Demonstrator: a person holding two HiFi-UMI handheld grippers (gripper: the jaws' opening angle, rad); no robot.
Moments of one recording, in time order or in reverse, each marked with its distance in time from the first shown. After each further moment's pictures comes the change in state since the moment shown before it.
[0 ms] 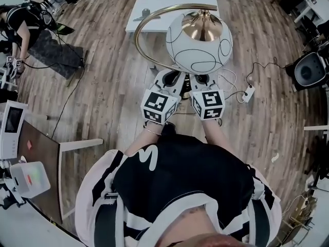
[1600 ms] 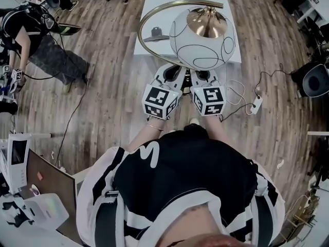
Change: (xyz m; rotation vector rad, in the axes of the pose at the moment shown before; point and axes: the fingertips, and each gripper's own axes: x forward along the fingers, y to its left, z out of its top) left arm 0.094 0.205 0.012 -0.012 -0.009 -0.033; right arm 0.218 -0.027 0.018 0.019 -0.014 -0.052
